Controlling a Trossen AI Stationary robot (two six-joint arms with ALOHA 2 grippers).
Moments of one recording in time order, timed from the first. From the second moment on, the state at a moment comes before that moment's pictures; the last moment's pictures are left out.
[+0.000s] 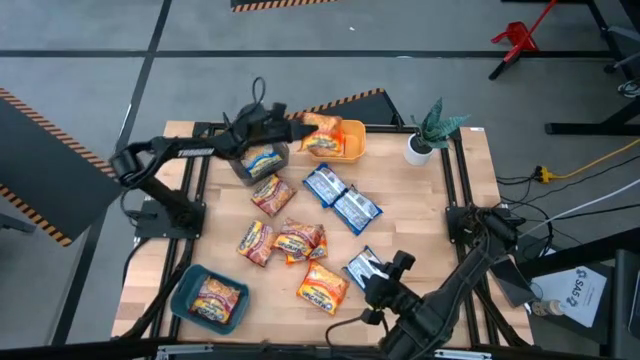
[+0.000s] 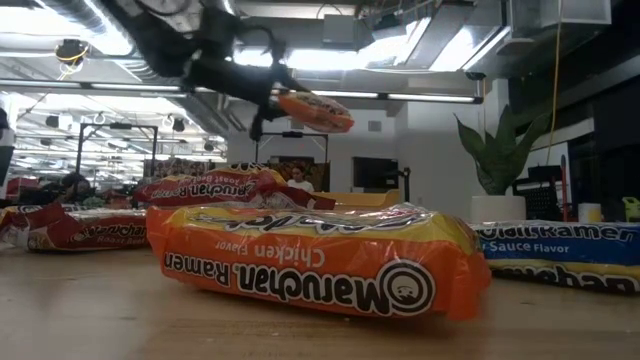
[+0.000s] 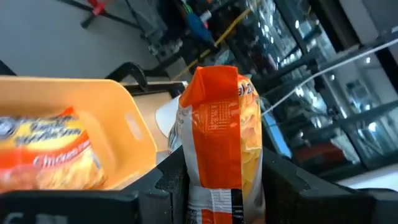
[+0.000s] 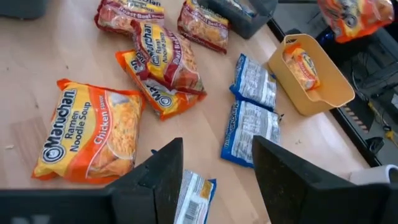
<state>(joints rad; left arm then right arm) 0.62 1.52 0.85 0.55 0.28 -0.95 0.82 2.05 1.97 -1.57 0.89 1.23</state>
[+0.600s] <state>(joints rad) 0.72 1.97 1.14 0.48 0.40 -0.94 0.80 2.05 1.97 -1.57 0.85 1.25</state>
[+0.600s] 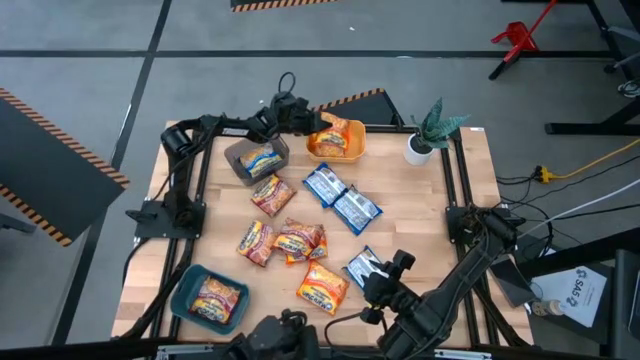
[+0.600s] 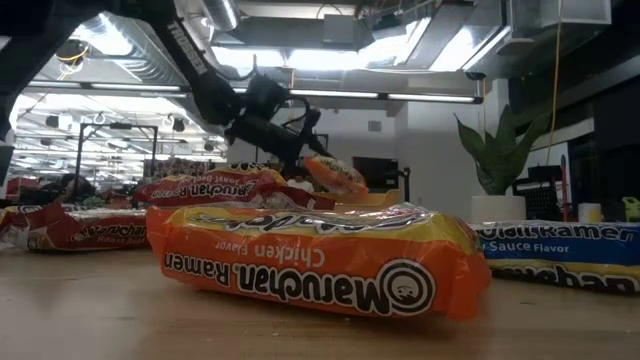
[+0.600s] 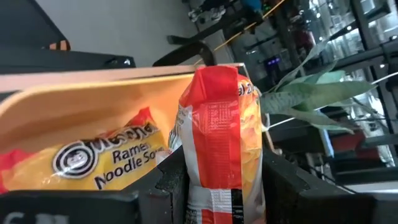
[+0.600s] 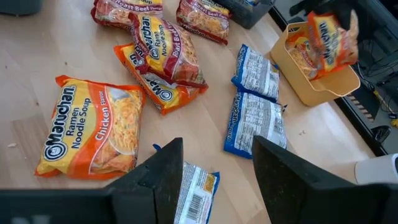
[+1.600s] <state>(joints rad) 0.91 1.98 1.14 0.46 0.70 -0.94 0.80 2.05 1.97 -1.57 0.86 1.25</state>
